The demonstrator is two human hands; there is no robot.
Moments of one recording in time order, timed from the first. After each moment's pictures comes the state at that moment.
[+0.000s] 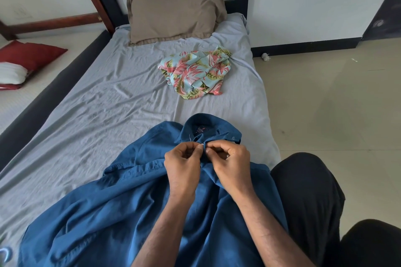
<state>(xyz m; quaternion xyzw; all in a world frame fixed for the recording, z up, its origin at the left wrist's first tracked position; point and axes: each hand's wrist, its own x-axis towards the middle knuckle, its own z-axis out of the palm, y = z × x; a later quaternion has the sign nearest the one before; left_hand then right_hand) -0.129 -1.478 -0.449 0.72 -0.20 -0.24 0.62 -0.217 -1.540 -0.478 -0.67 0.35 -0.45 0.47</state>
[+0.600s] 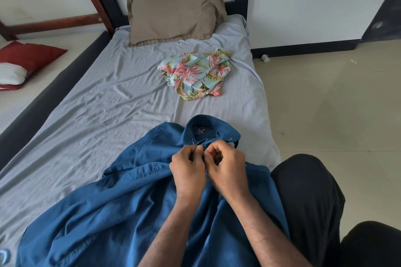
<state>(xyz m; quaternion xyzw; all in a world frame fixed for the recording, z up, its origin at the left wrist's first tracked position) -0.136 -1.484 -0.458 0.78 -0.22 -0.18 0.56 -0.213 -1.534 -0.476 -0.72 0.36 -0.44 0.40</state>
